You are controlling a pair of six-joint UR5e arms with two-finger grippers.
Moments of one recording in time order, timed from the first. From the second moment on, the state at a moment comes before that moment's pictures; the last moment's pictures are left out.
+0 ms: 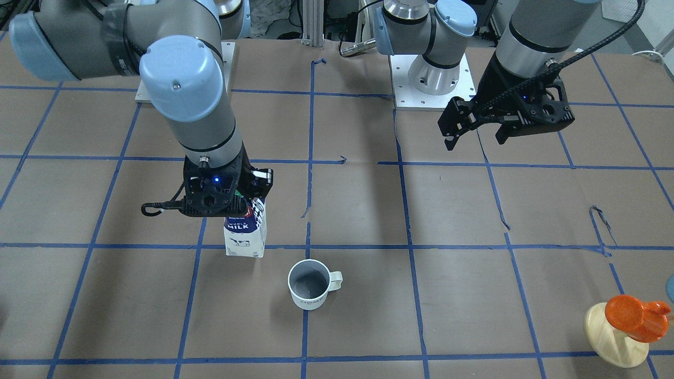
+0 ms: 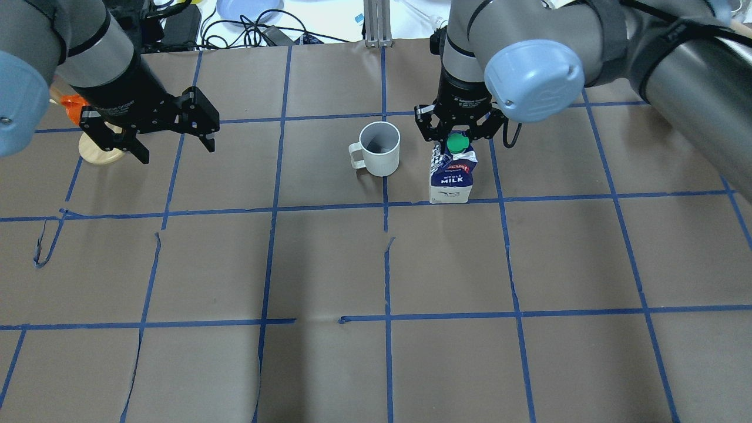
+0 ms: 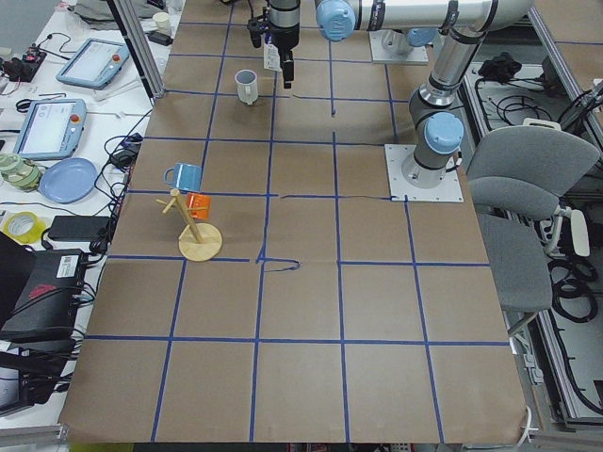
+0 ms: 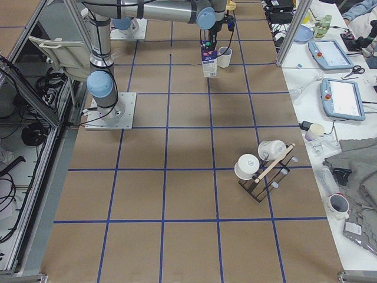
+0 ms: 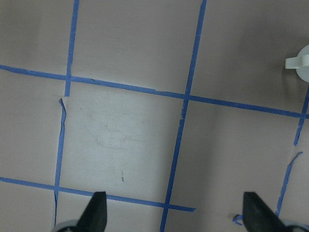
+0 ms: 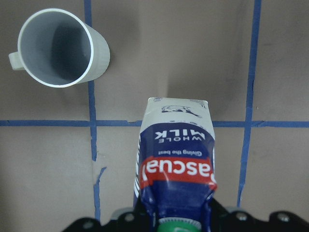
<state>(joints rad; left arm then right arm) -1.50 -1.55 -1.62 -1.54 1.58 -0.10 1.77 -1.25 1.46 -1.75 -1.54 0.18</state>
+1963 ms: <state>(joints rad) -1.51 -1.56 -1.61 -1.44 1.58 -0.09 1.77 -1.07 1.25 -1.74 -1.52 0.17</state>
